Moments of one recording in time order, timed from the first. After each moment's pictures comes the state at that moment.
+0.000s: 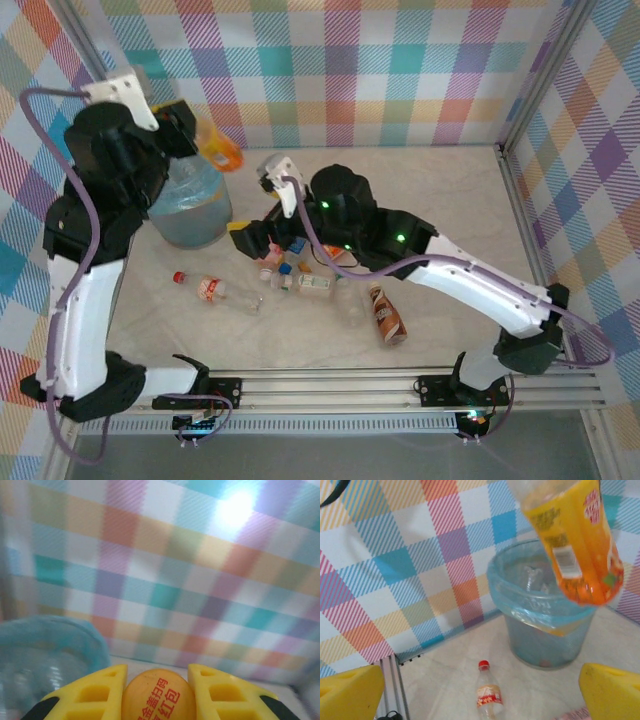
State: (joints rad) left arm -0.35 1.33 2.13 -0.90 -0.38 -0.30; right arm 1.15 1.56 1.83 -0.47 -0.01 0.14
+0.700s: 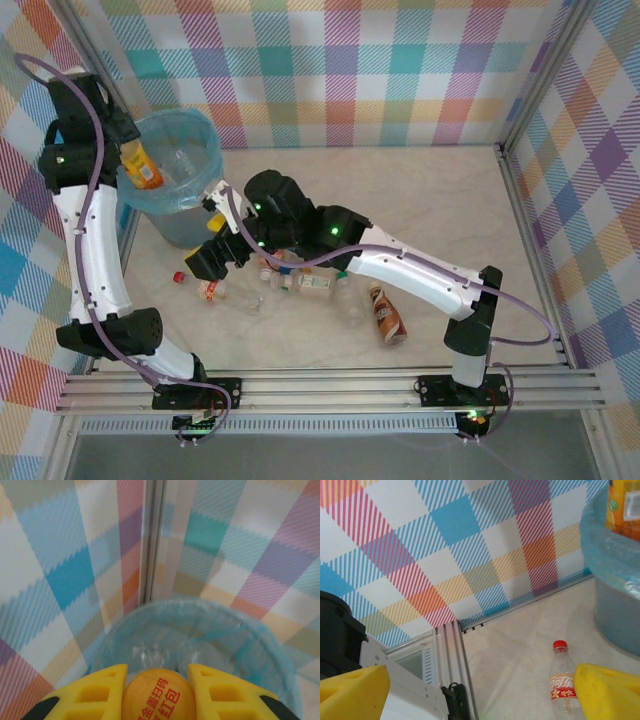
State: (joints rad) left arm 0.17 1.55 2.08 -0.98 -0.26 -0.24; right arm 1.19 1.84 2.06 -0.56 -0.28 0.24
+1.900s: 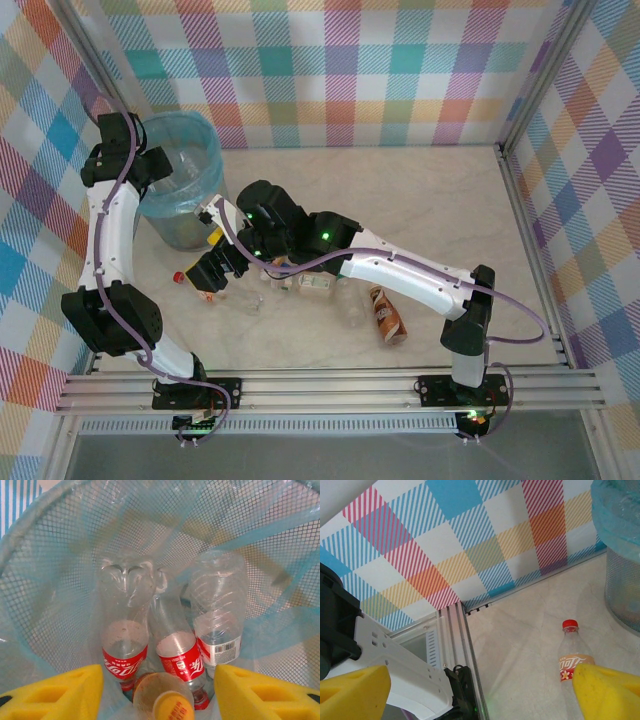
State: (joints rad) left arm 0.19 1.59 1.72 -0.87 -0.14 -0.24; right arm 1.20 1.86 2.02 -0.57 -0.30 0.25
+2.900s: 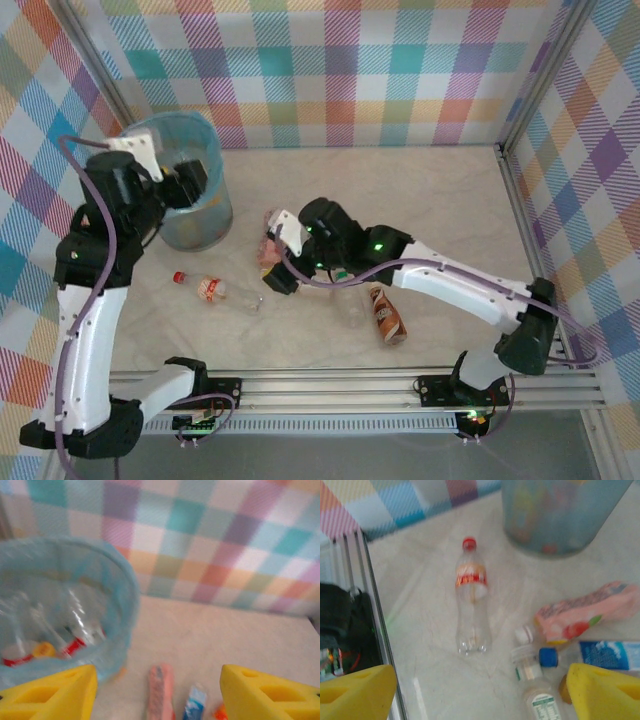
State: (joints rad) left arm -0.20 1.03 1.57 -0.90 -0.04 -0.28; right arm 1.07 1.54 1.46 -0.58 -0.13 -0.01
